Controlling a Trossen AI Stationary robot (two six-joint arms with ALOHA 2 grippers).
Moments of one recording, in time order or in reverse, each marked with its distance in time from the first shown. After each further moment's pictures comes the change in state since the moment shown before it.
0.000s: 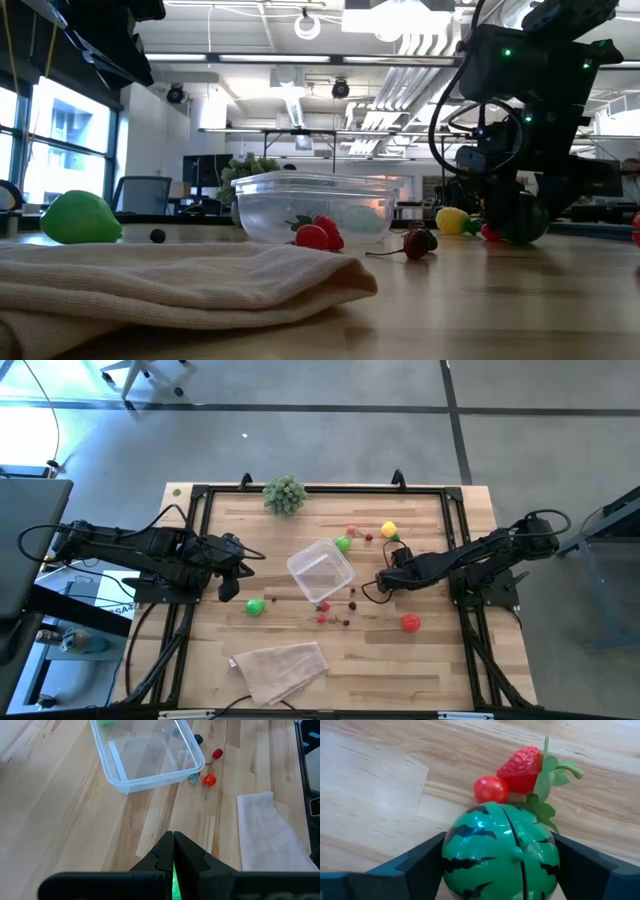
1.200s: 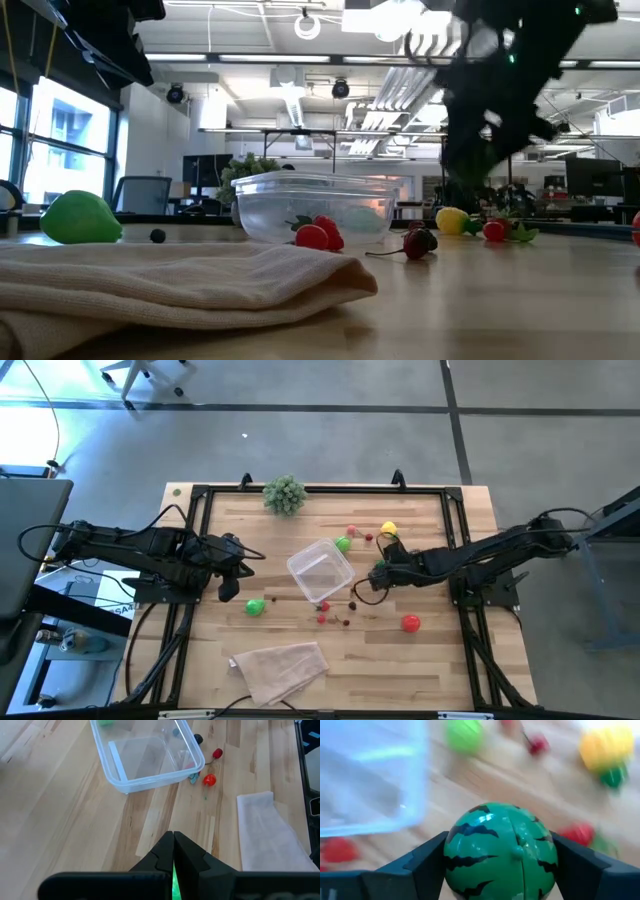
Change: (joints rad) left arm 0.000 0.000 0.000 -0.001 0.000 0.000; right arm 0.043 -0.128 0.128 0.064 0.130 -0.300
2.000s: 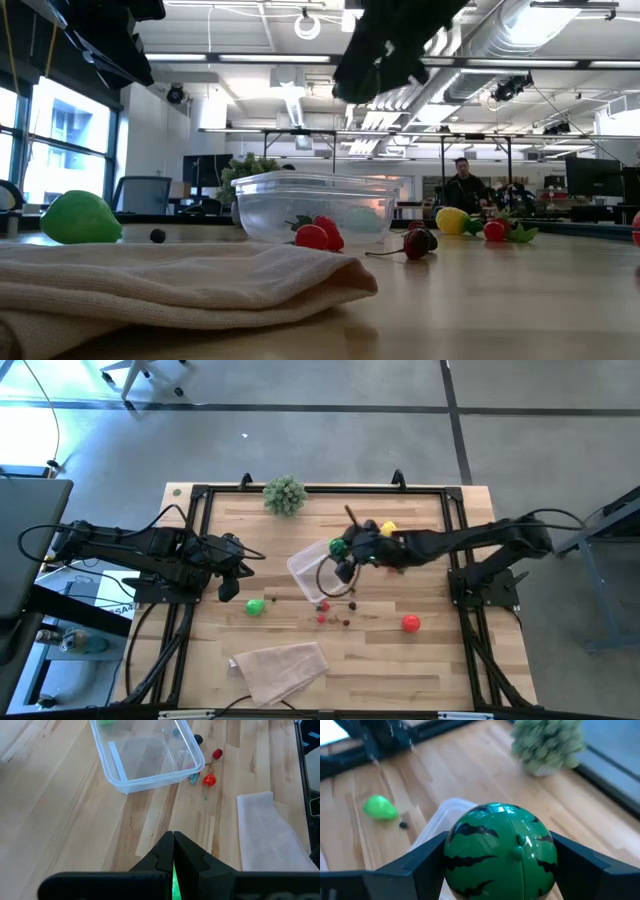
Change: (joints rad) left arm 0.000 0.000 0.000 0.001 0.000 0.000; right arm -0.124 0.196 0.364 0.264 -0.121 -0.688
